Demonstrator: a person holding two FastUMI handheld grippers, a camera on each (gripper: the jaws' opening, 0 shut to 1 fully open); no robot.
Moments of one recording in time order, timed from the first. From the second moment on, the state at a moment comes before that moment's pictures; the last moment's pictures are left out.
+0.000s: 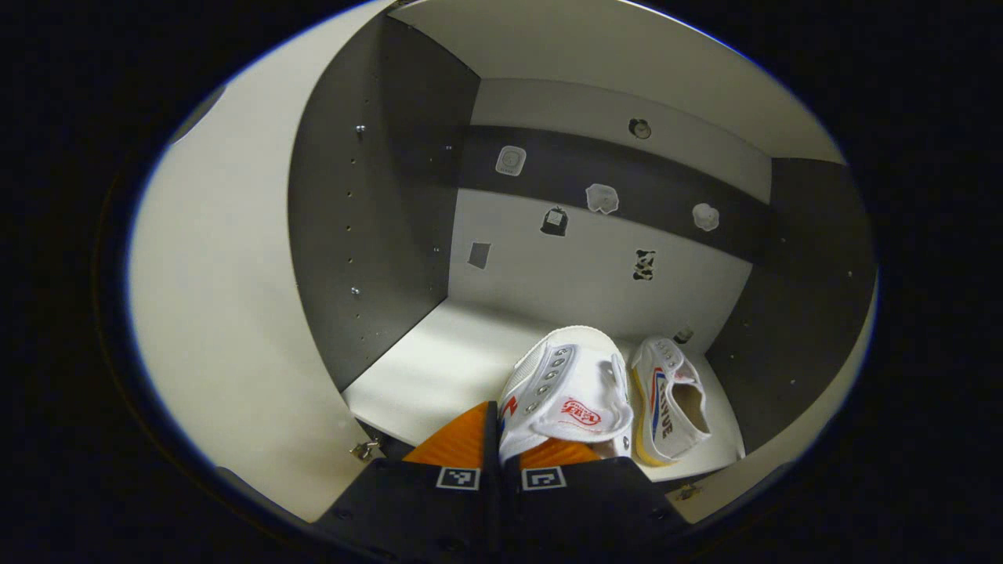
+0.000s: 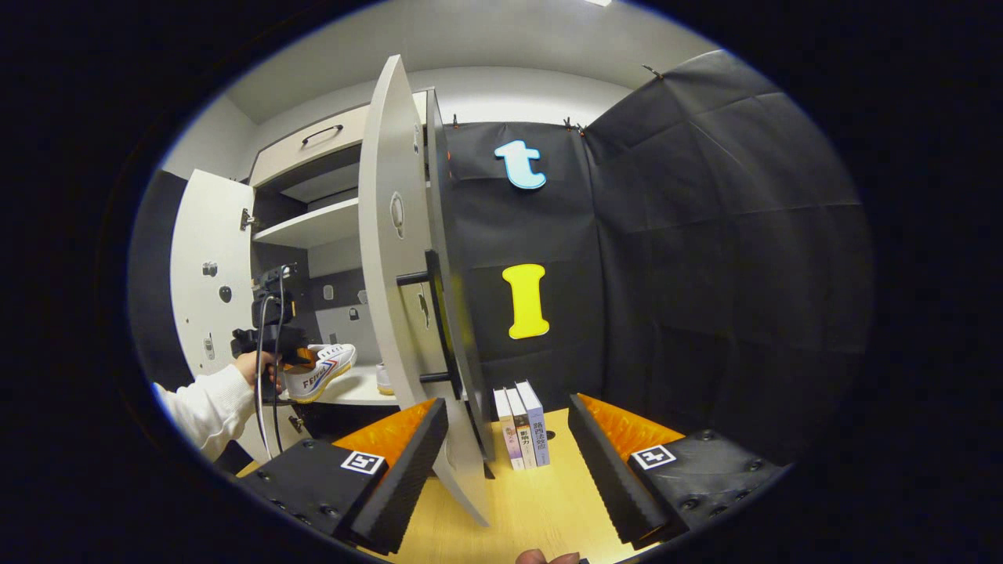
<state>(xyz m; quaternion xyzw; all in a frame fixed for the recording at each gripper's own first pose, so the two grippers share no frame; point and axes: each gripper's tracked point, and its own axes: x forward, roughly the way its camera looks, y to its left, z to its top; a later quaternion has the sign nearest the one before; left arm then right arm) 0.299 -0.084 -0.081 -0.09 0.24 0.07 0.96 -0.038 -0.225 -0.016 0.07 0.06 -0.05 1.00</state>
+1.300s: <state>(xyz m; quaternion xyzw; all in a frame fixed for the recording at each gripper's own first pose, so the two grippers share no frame) 0.342 -0.101 -0.092 0.01 0.20 0.03 0.98 -0.027 -0.263 -0.005 0.05 0.05 -0.08 0.99</state>
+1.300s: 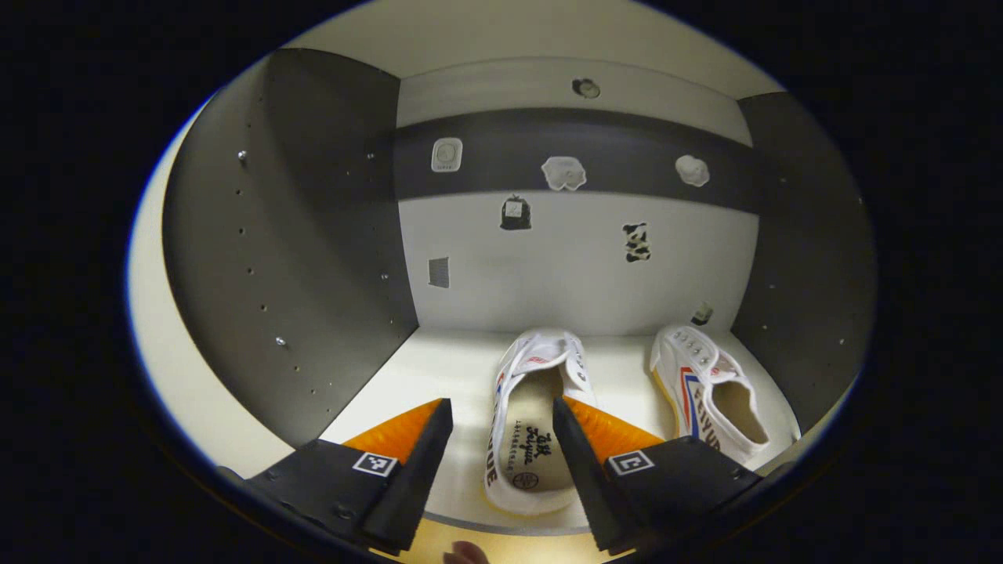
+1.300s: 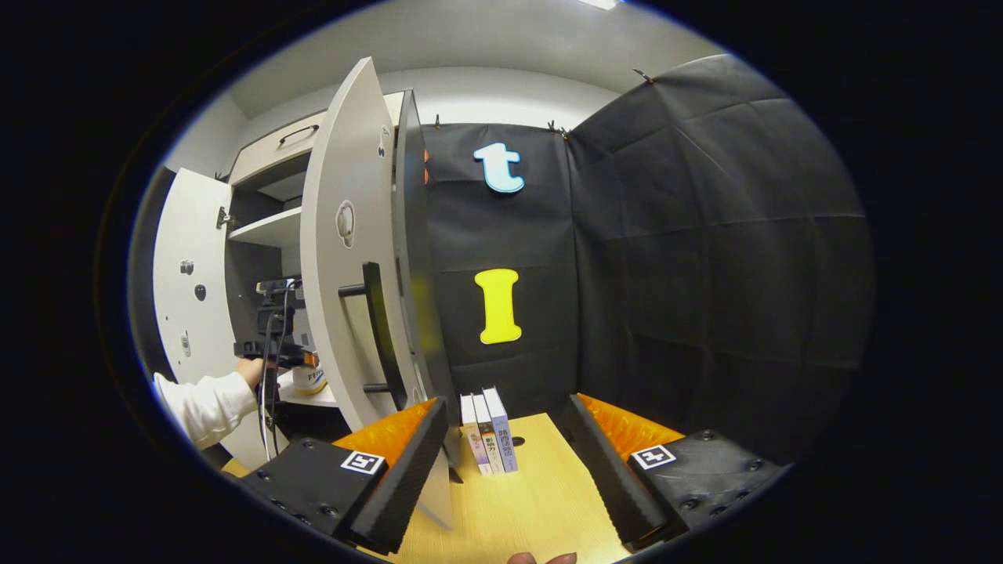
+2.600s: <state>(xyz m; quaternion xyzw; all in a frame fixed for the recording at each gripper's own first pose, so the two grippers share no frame) 0.065 -0.071 0.032 -0.01 0.02 -0.06 1.00 0.032 -0.226 0.021 0.05 0.03 -0.03 1.00</state>
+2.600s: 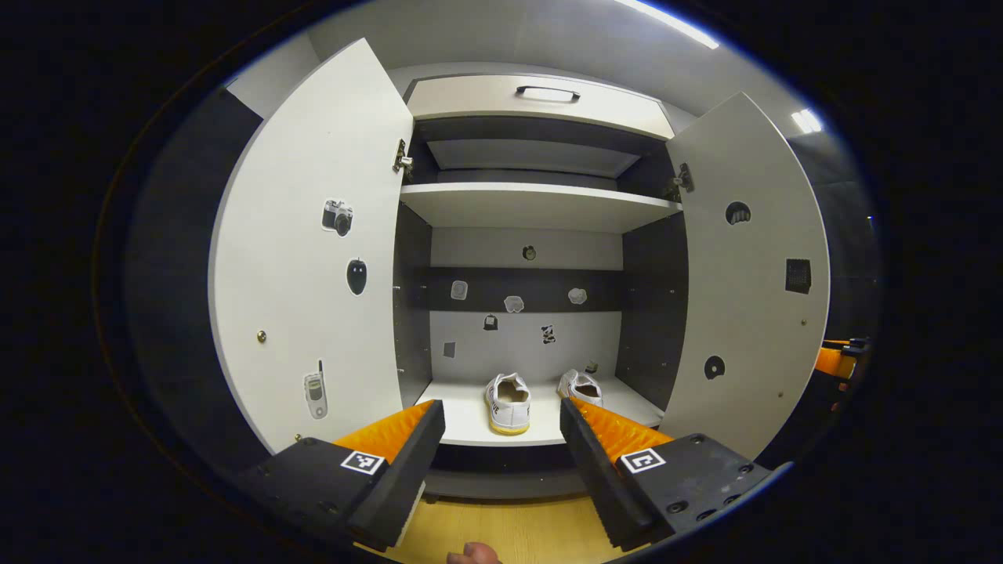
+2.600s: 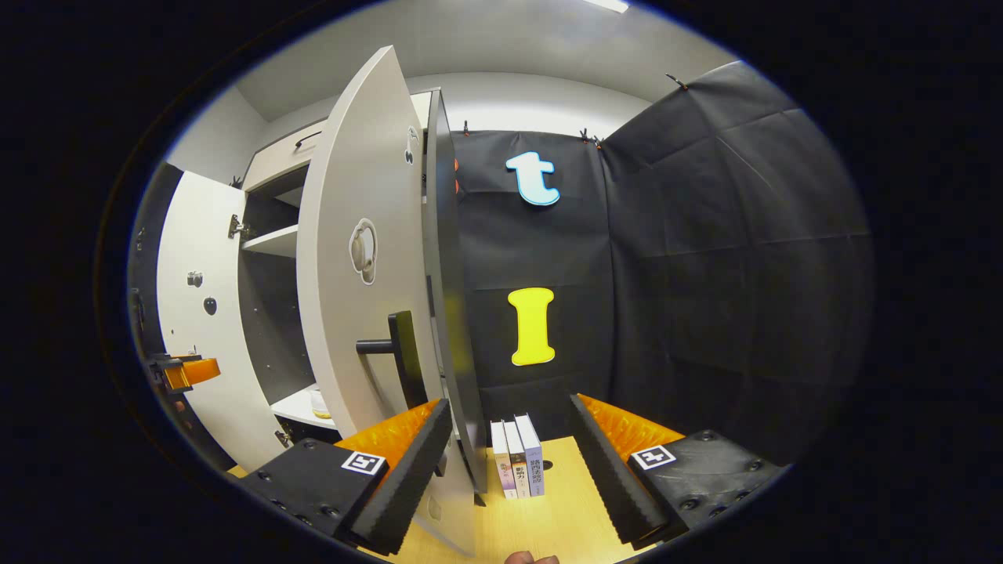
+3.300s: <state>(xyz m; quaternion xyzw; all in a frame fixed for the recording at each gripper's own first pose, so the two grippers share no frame) 0.031 0.005 0.039 -0.01 0.00 -0.07 1.00 0.023 -0.168 0.019 0.04 0.02 -0.06 1.00</state>
